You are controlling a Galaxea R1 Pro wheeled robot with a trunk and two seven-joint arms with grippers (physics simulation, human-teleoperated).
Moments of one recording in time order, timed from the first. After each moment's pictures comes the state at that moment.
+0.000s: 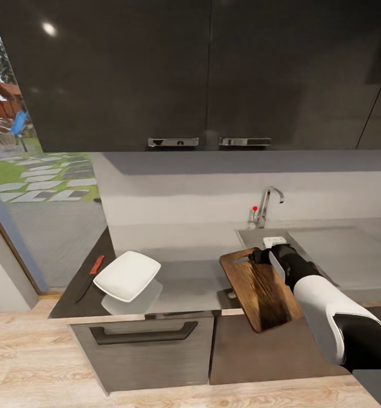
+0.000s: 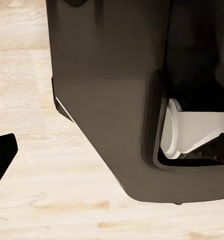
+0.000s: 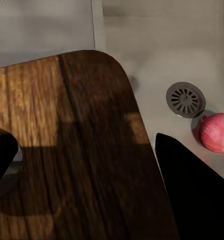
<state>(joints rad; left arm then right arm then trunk) 0.00 -0.05 0.00 0.02 0.02 -0.07 0.00 -1.08 -0.07 -0.06 -0.38 0.13 0.52 0.03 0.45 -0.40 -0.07</state>
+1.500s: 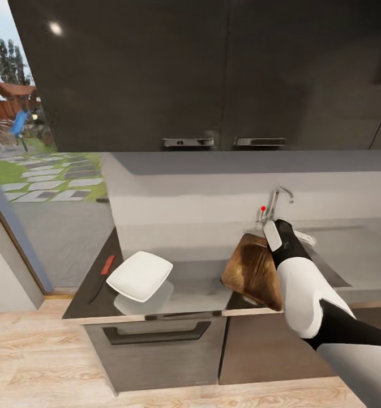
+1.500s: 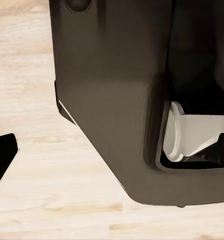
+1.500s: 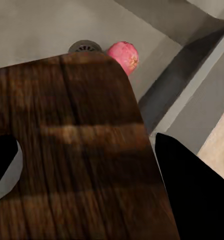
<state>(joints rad) 0.00 -0.04 0.00 0.01 0.02 -0.07 -0.01 -1.16 0.10 -0.49 -0.58 -0.12 0.64 -0.88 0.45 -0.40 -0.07</state>
